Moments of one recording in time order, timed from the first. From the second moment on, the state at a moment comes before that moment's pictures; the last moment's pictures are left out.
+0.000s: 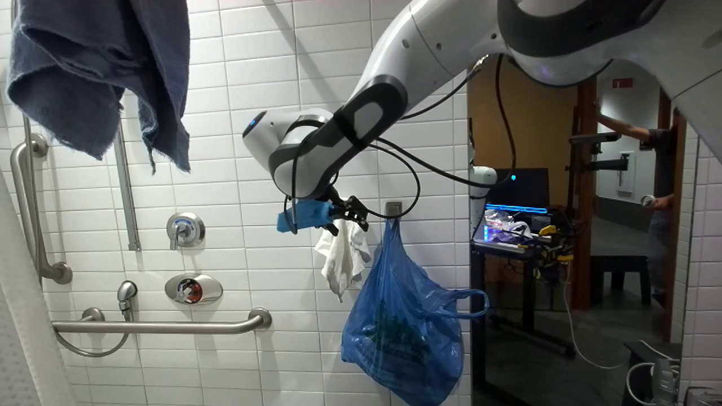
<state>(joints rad) 0.24 0.51 0.05 -1.48 -0.81 1.81 1.64</state>
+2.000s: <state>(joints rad) 0.20 0.62 -0.09 -1.45 -0.91 2.31 1.78</state>
